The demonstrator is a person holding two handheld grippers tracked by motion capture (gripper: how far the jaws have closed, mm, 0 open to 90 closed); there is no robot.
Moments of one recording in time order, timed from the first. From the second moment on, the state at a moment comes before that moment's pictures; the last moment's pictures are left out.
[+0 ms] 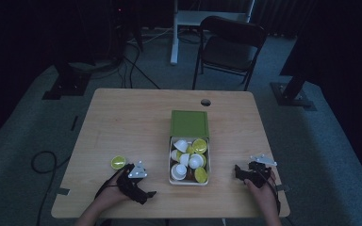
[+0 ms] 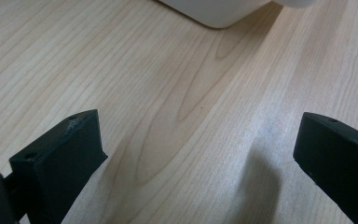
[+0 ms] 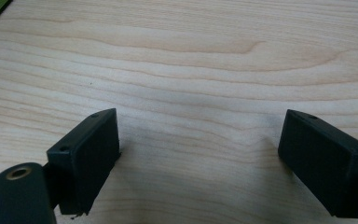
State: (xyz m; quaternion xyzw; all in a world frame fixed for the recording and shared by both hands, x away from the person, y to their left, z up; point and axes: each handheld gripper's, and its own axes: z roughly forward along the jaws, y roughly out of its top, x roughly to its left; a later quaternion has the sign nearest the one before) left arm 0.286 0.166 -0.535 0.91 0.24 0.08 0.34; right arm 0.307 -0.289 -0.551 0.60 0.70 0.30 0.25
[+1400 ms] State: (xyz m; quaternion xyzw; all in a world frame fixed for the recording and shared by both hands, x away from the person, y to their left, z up) left arm 0.296 0.149 -0.503 0.88 0.24 0.09 0.41; right arm 0.273 -0.243 -0.506 0.42 0.80 0.39 0.19
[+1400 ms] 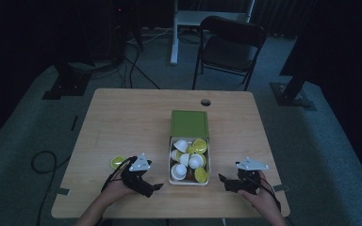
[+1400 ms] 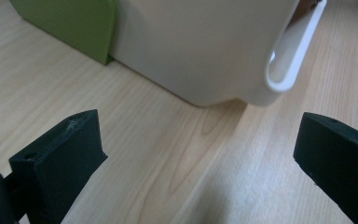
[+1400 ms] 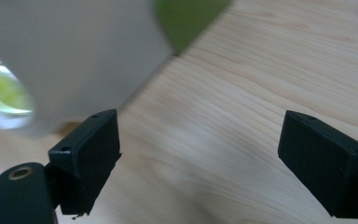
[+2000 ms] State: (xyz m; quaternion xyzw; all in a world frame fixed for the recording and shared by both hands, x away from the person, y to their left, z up) left arm 0.307 0.136 -0.494 0.86 0.24 0.11 0.43; right arm 0.275 -0.224 -0.499 0.37 0.76 0.52 0.13
